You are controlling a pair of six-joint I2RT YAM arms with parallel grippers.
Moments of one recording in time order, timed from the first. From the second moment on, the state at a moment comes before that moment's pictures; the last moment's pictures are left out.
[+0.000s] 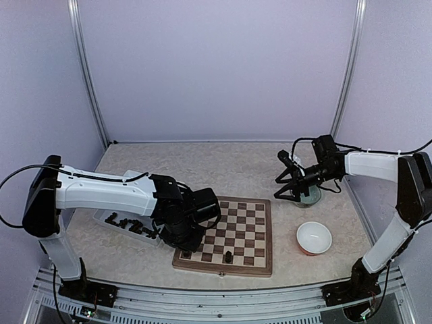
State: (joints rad) left arm -1.16 1.79 1.30 -0.98 -0.12 -0.76; right arm 0.25 1.61 1.04 -0.42 -0.90 -0.71
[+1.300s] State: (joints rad) left arm -0.34 1.38 0.91 -0.82 -0.19 -0.64; right arm 0.26 1.57 1.09 -0.37 -0.91 -0.57
